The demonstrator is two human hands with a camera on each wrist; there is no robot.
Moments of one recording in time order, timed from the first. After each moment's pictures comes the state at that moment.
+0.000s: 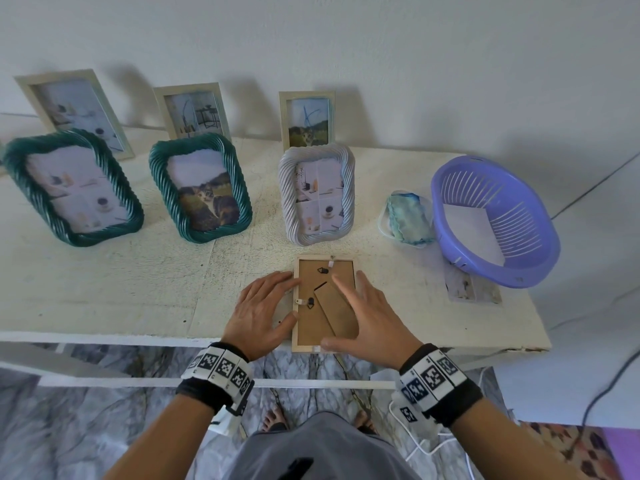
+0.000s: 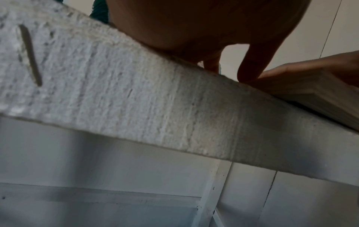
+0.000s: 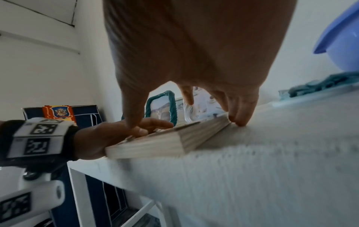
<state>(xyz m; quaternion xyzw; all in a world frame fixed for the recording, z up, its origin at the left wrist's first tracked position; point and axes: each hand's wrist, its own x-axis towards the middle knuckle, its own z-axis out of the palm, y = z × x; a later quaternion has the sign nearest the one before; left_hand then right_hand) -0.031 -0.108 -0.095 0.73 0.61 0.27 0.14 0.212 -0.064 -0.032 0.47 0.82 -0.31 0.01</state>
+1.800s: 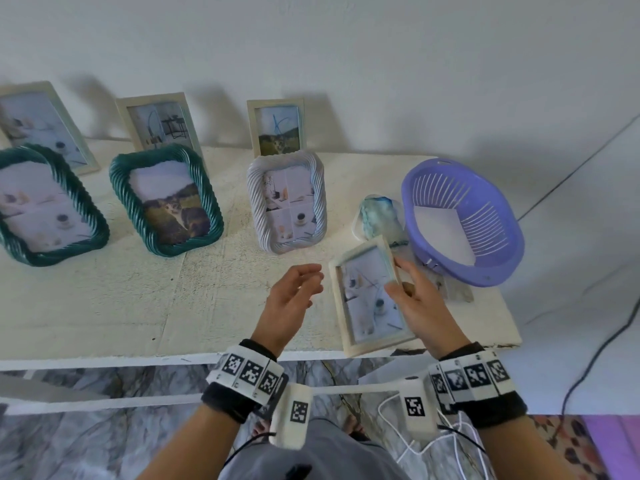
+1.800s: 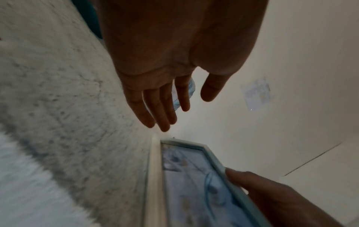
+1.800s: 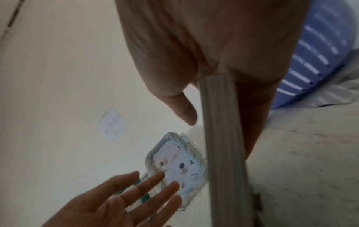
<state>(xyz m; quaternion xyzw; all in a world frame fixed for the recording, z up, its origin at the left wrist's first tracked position) 0.062 -0.081 -0.003 0.41 0.58 0.46 0.53 0.282 -0.041 0.008 0.57 0.57 -0.50 -0.31</state>
